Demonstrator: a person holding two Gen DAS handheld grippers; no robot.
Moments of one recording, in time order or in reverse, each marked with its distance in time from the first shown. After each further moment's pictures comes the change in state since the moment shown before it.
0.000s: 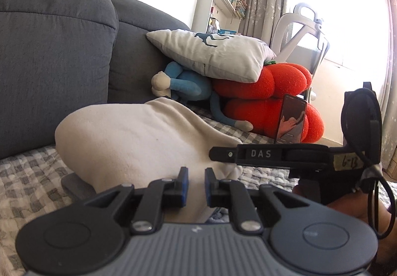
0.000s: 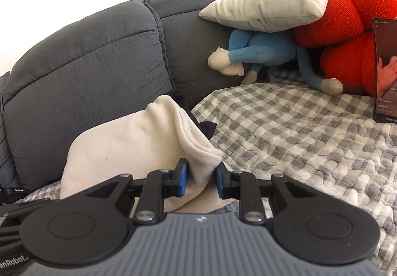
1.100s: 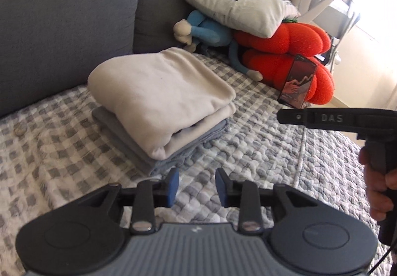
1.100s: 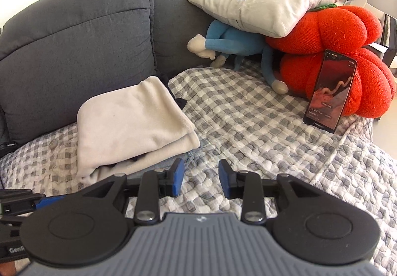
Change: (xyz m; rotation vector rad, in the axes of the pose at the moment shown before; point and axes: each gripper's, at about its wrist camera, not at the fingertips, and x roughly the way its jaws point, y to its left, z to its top) left arm -0.057 -0.023 0.018 -0.121 0.357 0.157; right arm -0.104 0.033 0.033 -0.140 0.249 -0.193
